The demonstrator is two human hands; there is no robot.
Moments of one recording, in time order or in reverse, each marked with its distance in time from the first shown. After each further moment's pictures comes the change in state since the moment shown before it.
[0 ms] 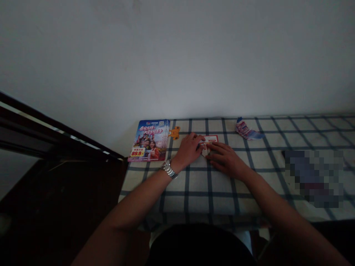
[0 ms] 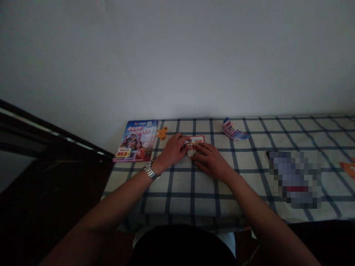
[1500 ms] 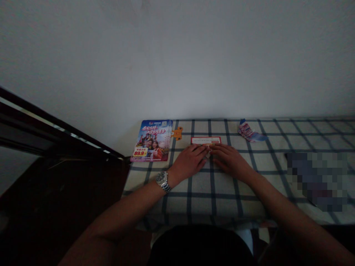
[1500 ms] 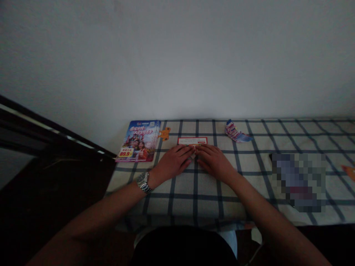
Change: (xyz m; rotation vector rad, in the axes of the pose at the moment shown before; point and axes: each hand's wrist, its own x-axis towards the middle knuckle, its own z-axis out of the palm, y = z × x) left_hand -0.043 0.007 -0.011 0.129 -0.098 0.273; right_hand 0.004 -0.005 -0.003 -0.067 -0.011 0.049
